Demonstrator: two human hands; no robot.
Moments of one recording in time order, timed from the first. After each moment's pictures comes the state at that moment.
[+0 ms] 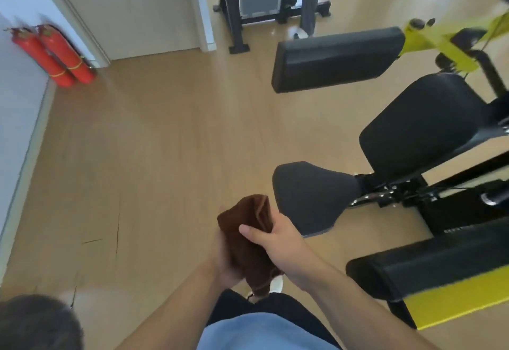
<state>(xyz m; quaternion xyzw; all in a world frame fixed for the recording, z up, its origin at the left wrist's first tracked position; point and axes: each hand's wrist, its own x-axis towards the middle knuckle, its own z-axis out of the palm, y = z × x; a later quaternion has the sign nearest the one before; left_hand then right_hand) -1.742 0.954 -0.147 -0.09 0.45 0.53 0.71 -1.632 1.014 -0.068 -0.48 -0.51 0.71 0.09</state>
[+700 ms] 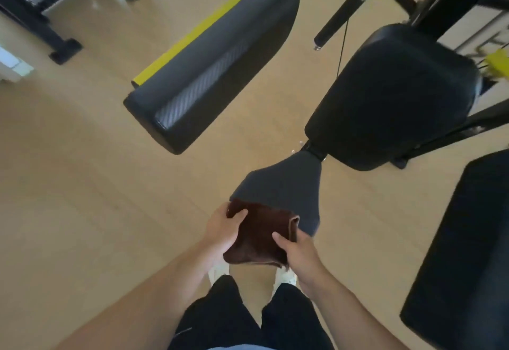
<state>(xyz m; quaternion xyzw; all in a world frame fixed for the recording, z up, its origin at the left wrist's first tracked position) -1.810 1.244 -0.245 0.36 0.68 0.11 0.63 -1.657 1.159 -0.227 -0.73 -0.09 0.60 0.31</state>
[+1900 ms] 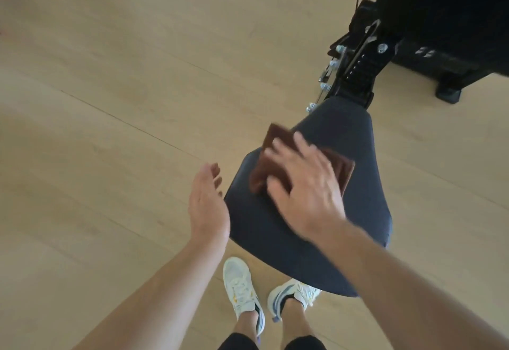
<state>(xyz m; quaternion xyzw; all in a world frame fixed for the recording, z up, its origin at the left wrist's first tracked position) -1.780 1.320 -0.444 0.30 0.71 0.30 0.56 -1.626 1.271 -0.428 -0.75 -0.60 0.23 0.16</state>
